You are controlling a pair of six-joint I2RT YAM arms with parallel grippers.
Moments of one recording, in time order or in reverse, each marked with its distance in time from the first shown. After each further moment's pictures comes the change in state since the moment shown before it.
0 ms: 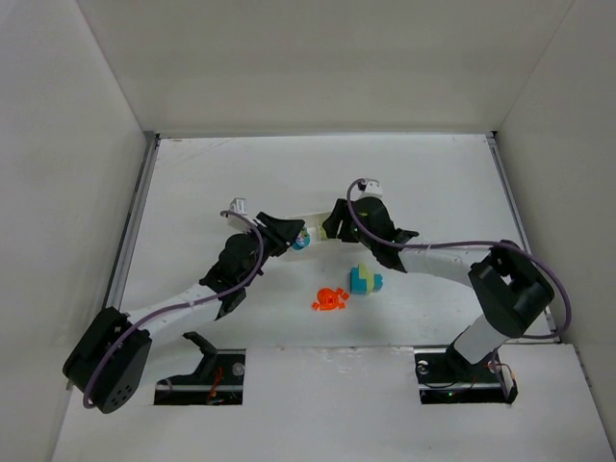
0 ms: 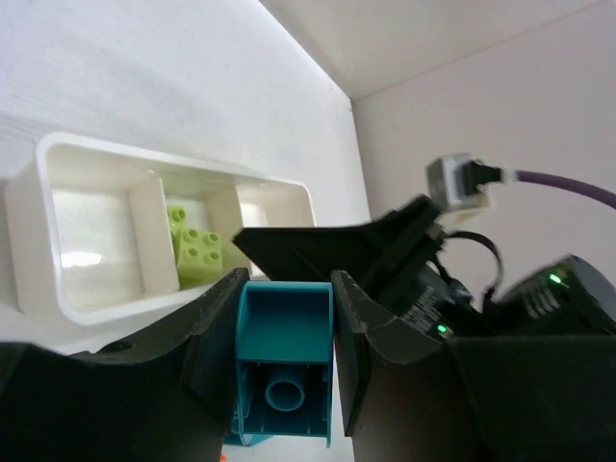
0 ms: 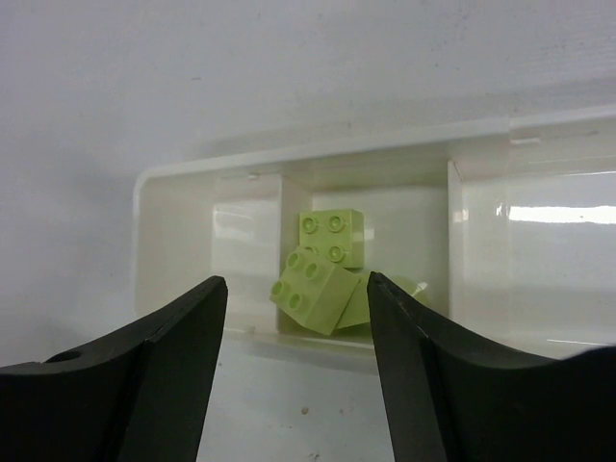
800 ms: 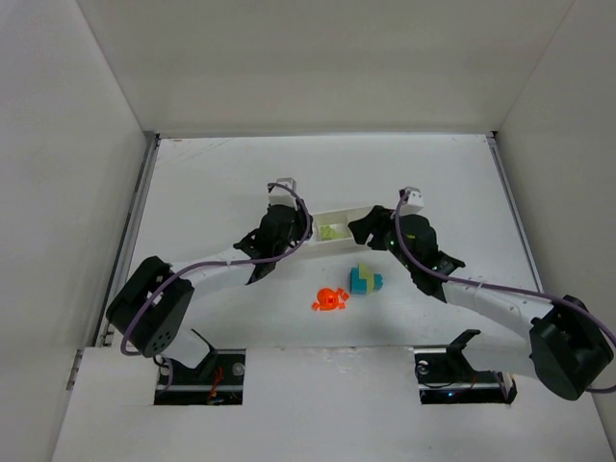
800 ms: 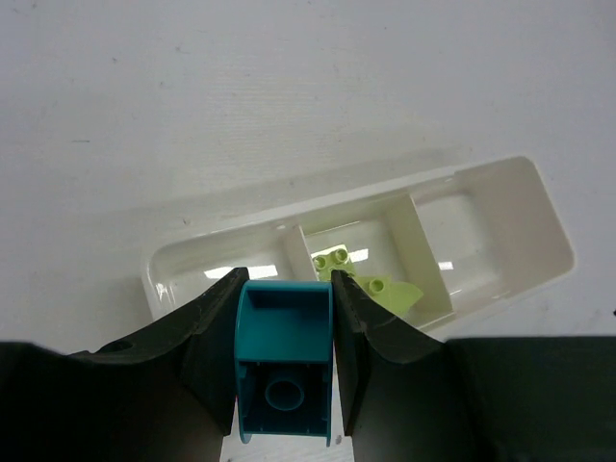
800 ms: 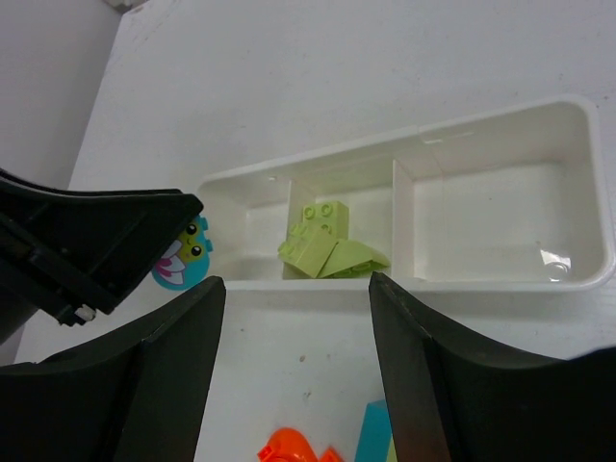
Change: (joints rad) left arm -0.048 0.367 0.348 -0.265 -0.154 0.555; right arm -0.066 -0.430 -0.290 0.078 -0.023 0.000
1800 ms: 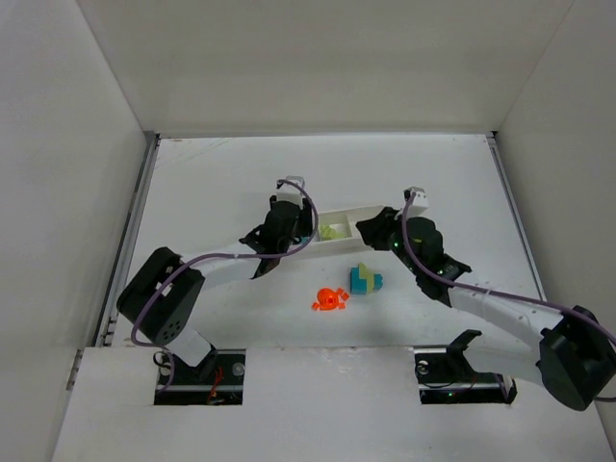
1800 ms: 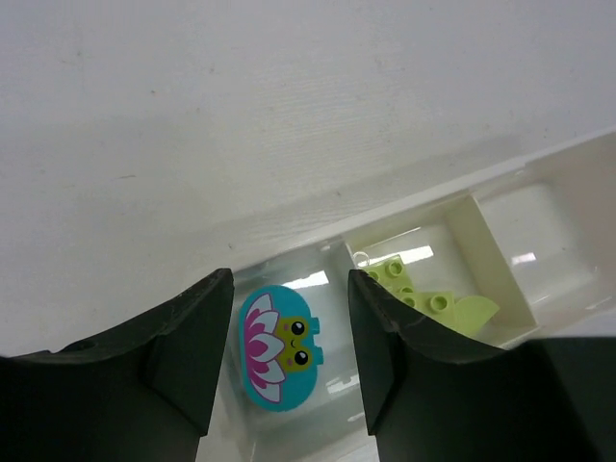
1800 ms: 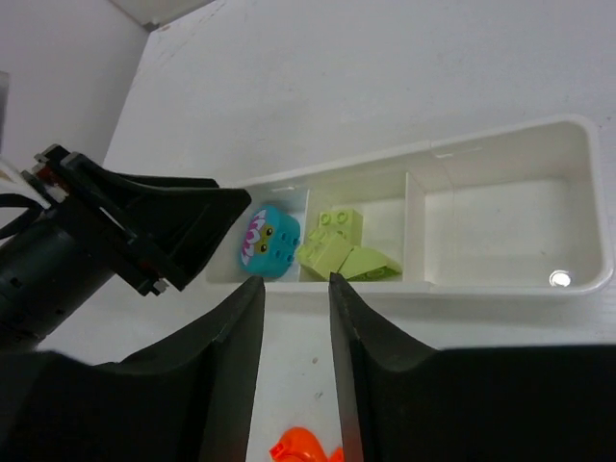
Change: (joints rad) left arm 0.008 0.107 0.056 0.021 -0.037 0.210; right arm 0.001 -0.065 -0.018 0.010 -0.016 -0.011
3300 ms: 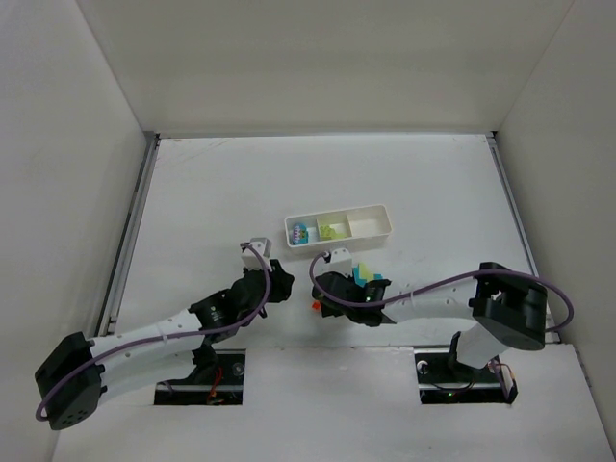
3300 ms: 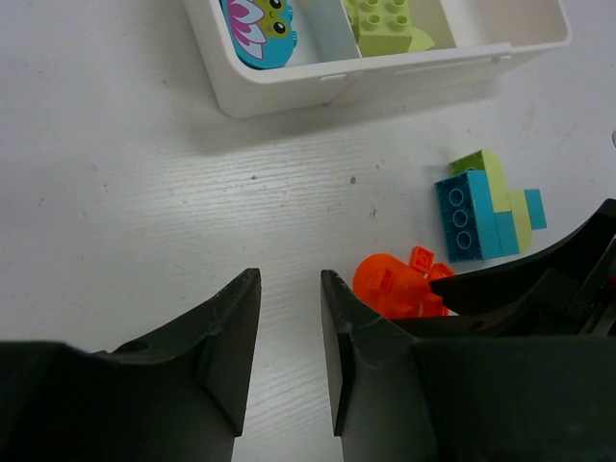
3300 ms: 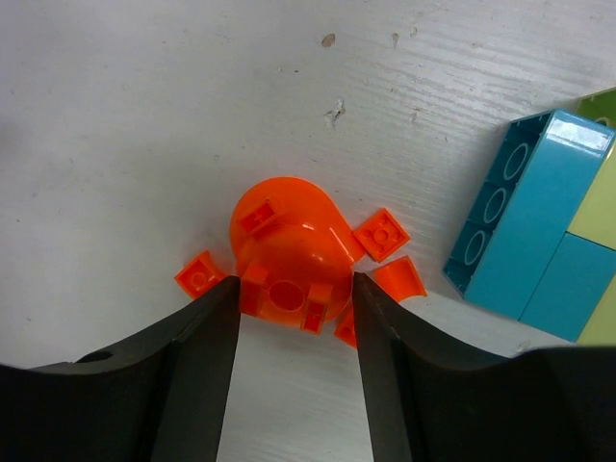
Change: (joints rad) left arm -0.285 -0.748 -0.474 -0.363 -0.103 -0.420; right arm 0.571 0.439 0.223 -0.537 0.332 0.140
